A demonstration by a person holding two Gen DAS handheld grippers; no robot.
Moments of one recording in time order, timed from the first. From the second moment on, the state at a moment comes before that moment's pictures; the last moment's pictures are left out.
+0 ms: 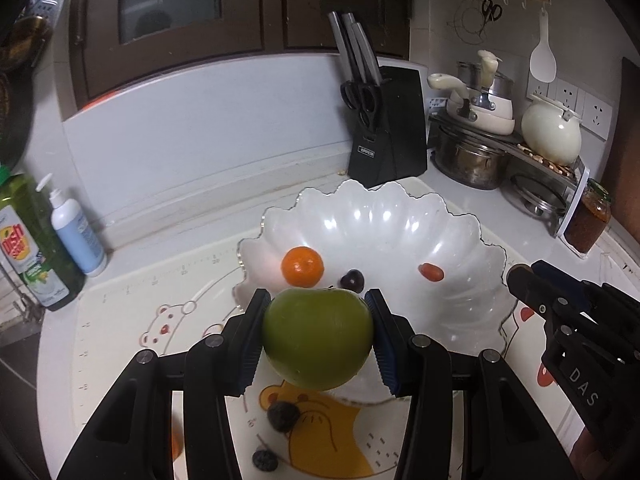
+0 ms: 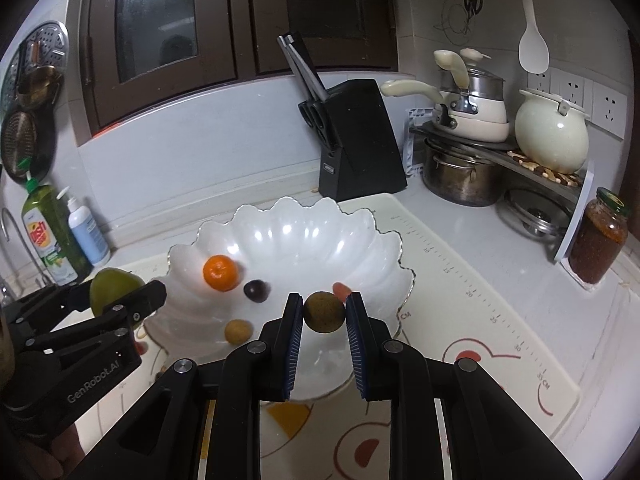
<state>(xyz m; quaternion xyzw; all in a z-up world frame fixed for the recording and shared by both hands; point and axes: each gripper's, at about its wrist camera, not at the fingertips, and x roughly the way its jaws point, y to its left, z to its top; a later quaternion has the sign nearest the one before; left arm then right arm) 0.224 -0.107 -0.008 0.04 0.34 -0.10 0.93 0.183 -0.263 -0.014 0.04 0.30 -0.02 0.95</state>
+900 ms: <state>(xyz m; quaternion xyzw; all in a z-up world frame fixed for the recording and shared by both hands) 0.259 -0.115 -0.028 0.04 0.35 -0.10 0.93 0.218 -0.270 -0.037 0.05 0.33 -0.02 0.94</state>
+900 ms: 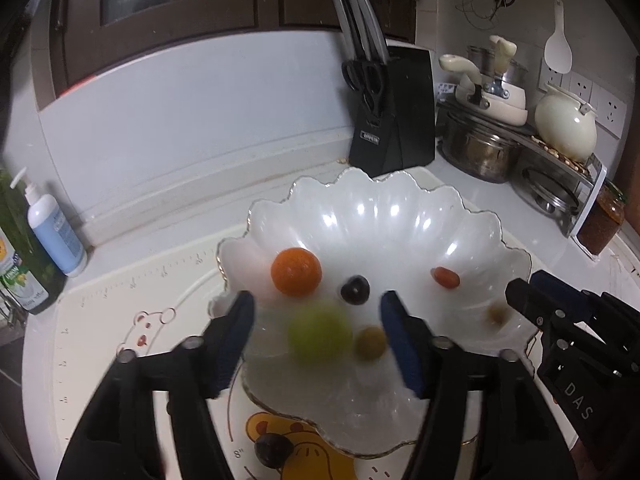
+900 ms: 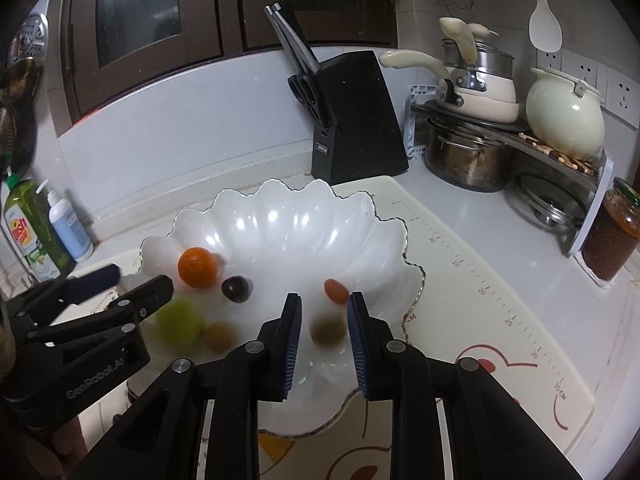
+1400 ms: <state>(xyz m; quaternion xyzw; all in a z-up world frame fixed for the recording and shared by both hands) 0.242 -0.100 -0.012 0.04 0.34 -0.07 0.94 0.201 -0.270 -0.020 0.05 0.30 -0.06 0.95</state>
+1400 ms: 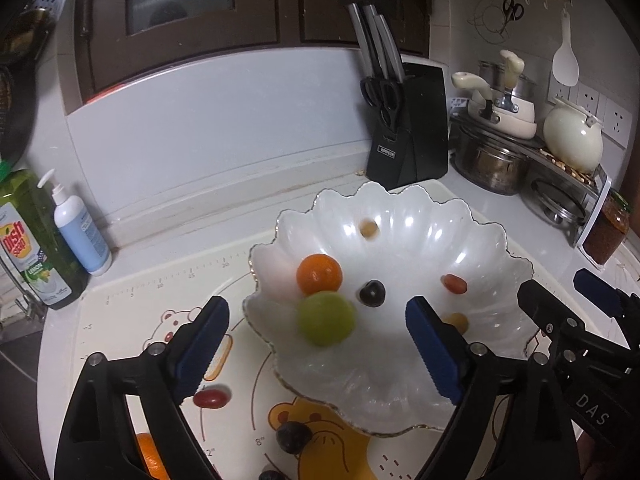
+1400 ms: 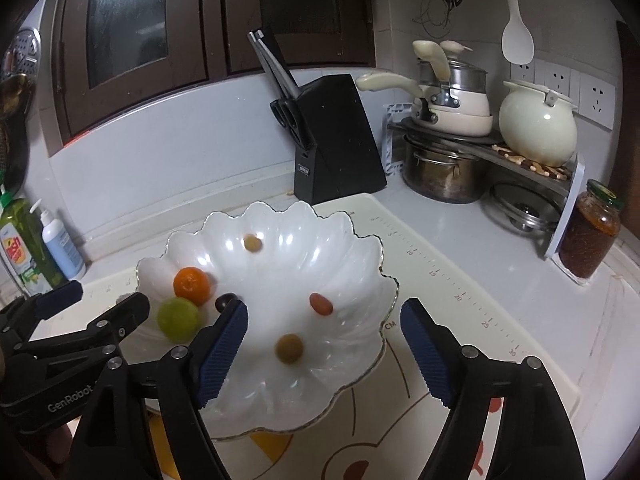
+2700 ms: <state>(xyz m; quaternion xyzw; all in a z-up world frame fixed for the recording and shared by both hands) 0.148 -0.002 0.002 0.03 0.32 0.01 0.95 0.139 -0.185 -0.008 0.04 0.29 0.00 0.96</state>
